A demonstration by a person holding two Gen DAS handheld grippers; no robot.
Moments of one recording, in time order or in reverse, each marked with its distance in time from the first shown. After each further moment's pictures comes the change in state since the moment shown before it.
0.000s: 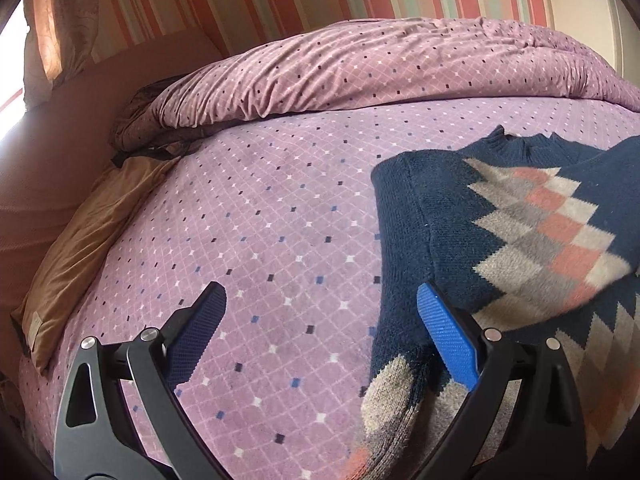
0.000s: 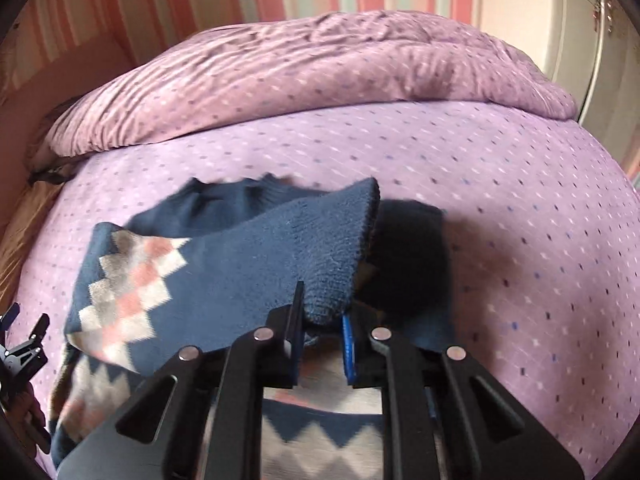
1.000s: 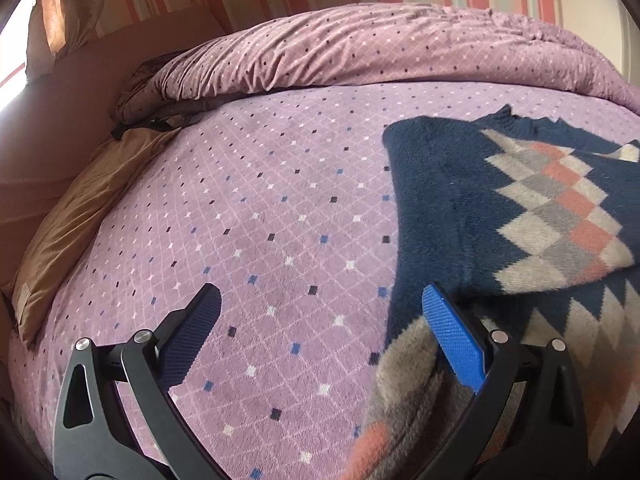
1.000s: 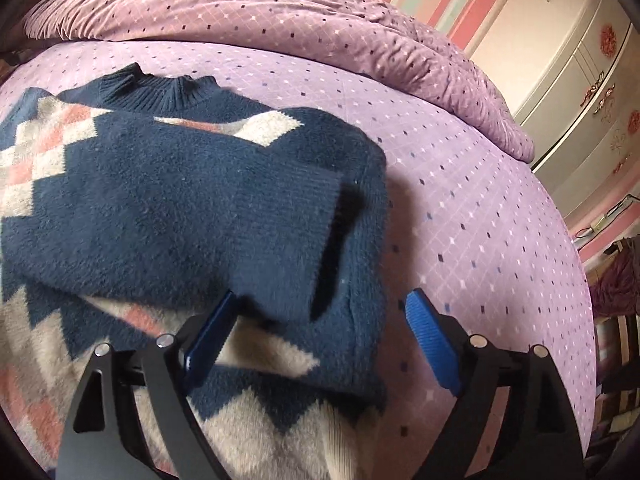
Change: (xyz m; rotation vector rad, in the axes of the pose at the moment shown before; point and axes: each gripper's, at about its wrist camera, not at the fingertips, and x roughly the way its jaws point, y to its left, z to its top) left arm 0.001 0.012 -0.028 -0.046 0.035 -0.030; right arm 0.032 -0.011 -0.062 -0.285 0.032 -0.327
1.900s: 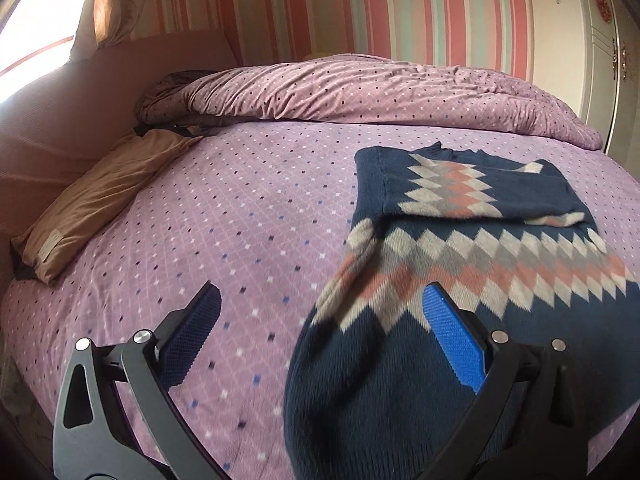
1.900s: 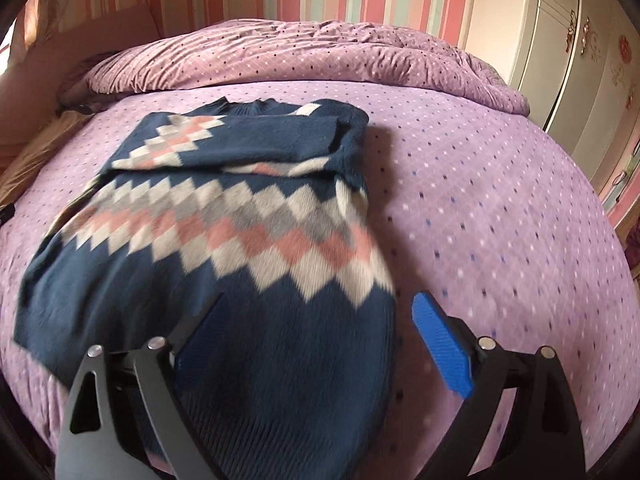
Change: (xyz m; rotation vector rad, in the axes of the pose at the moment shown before) left arm -0.191 0.041 -0.108 -0.089 -0.126 -0.106; right arm -0.189 -0.051 -0.184 0.155 -0.100 0.263
